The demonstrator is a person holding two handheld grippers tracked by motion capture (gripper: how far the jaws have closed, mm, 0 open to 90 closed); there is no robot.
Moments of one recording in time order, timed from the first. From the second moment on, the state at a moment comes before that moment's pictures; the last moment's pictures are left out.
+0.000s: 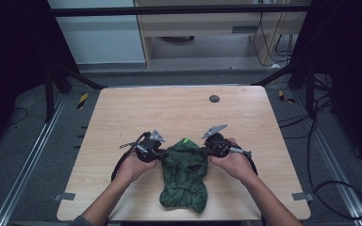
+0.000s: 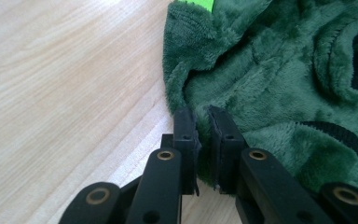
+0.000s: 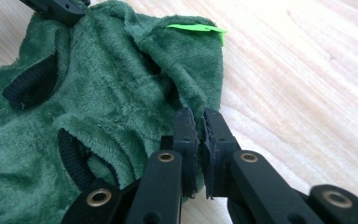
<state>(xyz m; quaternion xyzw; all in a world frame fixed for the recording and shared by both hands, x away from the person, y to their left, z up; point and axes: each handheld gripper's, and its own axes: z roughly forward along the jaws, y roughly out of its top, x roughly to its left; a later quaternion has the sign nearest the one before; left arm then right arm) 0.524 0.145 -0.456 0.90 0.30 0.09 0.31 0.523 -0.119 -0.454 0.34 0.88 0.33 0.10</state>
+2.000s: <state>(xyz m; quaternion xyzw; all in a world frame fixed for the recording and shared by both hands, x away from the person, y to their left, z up) 0.544 0.137 -0.406 0.88 0.30 0.17 0.33 0.550 -0.118 -0.397 0.32 0.87 0.34 0.17</state>
